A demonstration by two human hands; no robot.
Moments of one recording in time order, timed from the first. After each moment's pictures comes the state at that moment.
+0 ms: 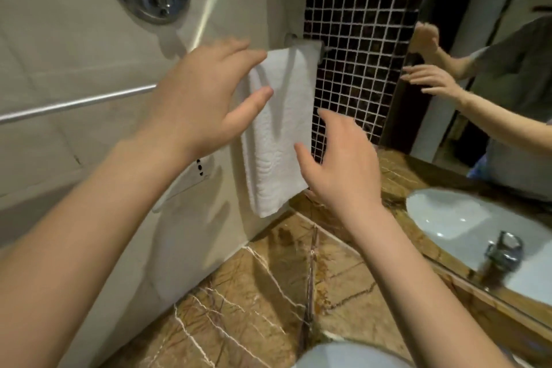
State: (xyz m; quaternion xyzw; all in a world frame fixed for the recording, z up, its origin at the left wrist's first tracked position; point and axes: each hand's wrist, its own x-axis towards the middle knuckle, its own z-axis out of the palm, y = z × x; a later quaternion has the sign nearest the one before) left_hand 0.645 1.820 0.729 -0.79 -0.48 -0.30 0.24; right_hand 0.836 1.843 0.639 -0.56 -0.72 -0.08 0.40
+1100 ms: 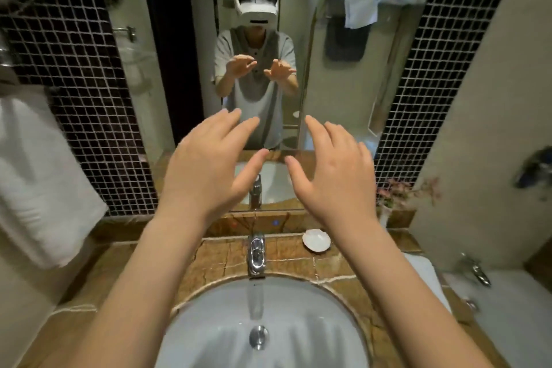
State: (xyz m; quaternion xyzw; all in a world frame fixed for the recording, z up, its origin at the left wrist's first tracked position) left_hand 0.870 1.648 0.739 -0.91 -0.23 -0.34 0.04; right_hand 1.011 1.535 0.719 -0.83 -0.44 -0.25 0.24
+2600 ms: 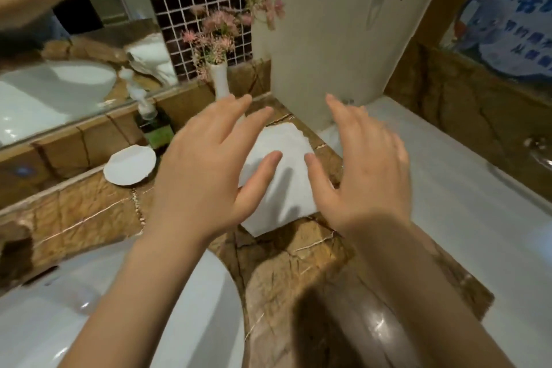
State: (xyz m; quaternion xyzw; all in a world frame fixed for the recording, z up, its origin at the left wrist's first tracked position) left_hand 1.165 1.497 0.467 -0.96 0.06 -0.24 -0.12; right_hand 1.216 1.321 0.446 -0.94 -0.18 -0.20 0.19
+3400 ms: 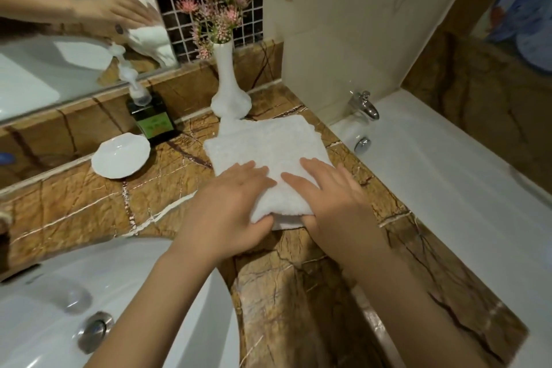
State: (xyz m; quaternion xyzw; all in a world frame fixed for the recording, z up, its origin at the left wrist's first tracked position) left_hand 1.188 1.508 0.368 -0.98 0.07 -0.07 -0.16; right_hand 1.245 1.328 0.348 -0.92 -0.35 -0.10 0.15
